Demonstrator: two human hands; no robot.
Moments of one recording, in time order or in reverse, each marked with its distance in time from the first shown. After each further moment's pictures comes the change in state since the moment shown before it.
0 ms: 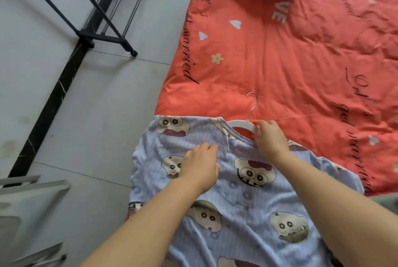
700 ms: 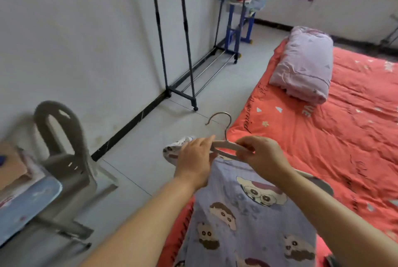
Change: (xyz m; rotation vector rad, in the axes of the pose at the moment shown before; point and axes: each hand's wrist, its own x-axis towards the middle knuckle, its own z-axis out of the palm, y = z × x) left_hand -0.298 -0.065 -0.106 -0.228 0.785 -0.056; right_hand -0.306 -0.223 -0.111 0.027 0.107 -0.804
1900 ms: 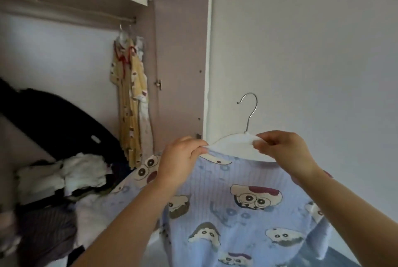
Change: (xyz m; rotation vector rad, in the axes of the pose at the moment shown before) left_hand -0.954 -0.125 -0.512 0.856 1.278 -1.161; right_hand -0.481 -0.920 0.257 0.726 -0.979 -1.299
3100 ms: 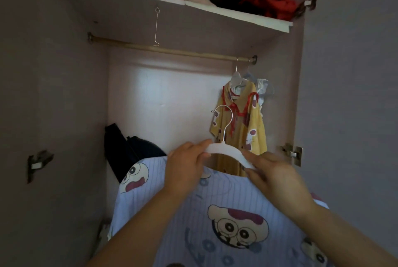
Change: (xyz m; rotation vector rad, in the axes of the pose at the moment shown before) left_hand 0.207 -0.472 -0.136 0.391 0.337 -0.242; right_hand 0.392 -0.105 0.468 -0.257 0.007 -1.041
